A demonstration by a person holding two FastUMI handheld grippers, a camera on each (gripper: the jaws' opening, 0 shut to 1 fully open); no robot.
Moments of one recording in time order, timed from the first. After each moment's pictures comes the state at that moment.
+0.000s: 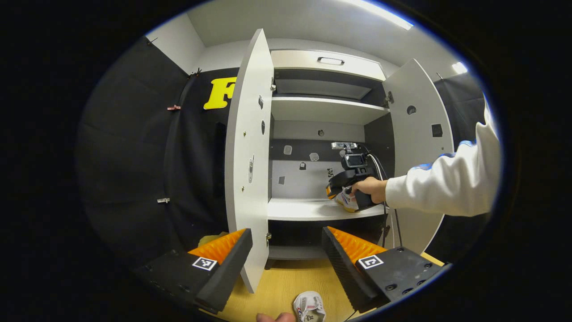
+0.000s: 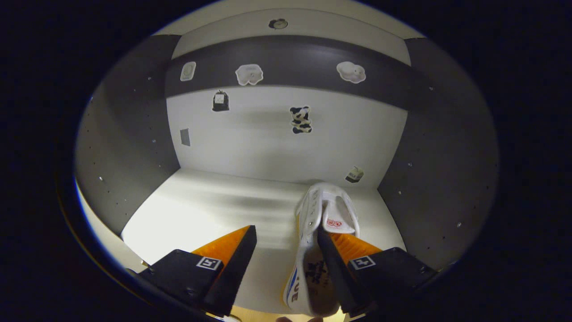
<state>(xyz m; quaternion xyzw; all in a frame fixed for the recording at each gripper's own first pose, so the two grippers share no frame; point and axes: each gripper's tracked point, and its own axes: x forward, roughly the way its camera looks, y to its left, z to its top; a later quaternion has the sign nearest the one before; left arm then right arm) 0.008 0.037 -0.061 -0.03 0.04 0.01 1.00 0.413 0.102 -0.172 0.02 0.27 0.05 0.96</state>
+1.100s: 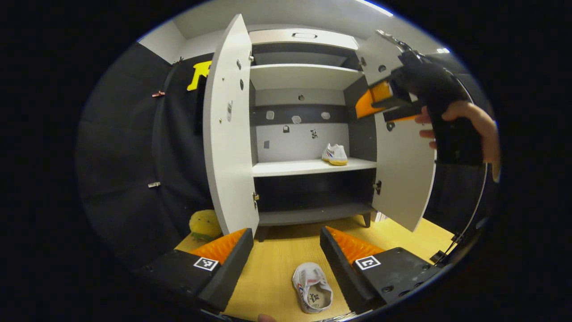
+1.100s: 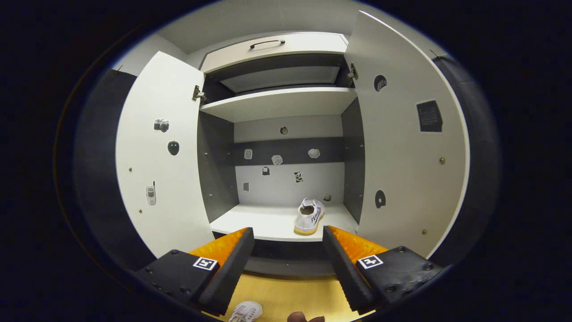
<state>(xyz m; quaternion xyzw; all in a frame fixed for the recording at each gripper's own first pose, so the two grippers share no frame) -0.027 -0.006 -0.207 0.02 0.13 -0.04 0.99 0.088 0.045 -0.037 0.08 0.07 0.09 0.99</state>
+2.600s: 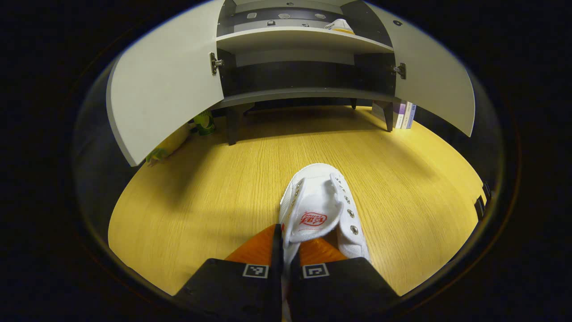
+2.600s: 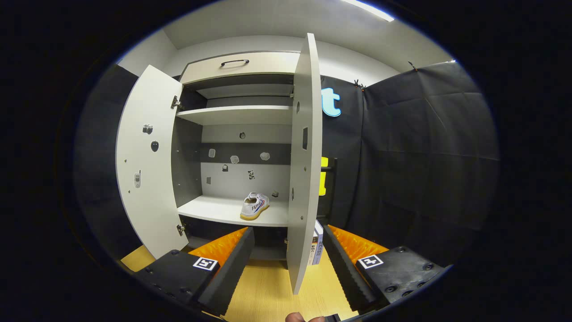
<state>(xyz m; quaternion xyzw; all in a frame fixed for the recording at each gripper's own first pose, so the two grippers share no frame) 0.012 -0.018 -0.472 0.02 0.39 -0.05 0.92 -0.003 -0.082 -0.019 0.03 0.06 -0.02 1.00</state>
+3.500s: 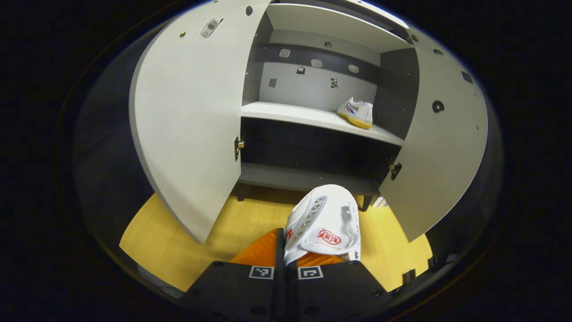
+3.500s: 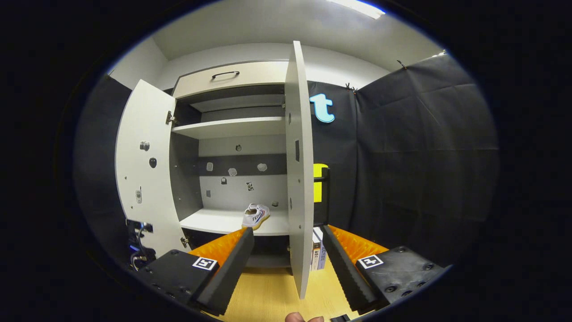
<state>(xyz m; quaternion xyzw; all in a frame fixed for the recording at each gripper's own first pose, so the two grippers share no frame) 0.063 -0.027 -0.219 -0.10 0.30 -0.01 0.95 -0.002 -0.091 0.000 0.07 0.03 -0.02 1.00</state>
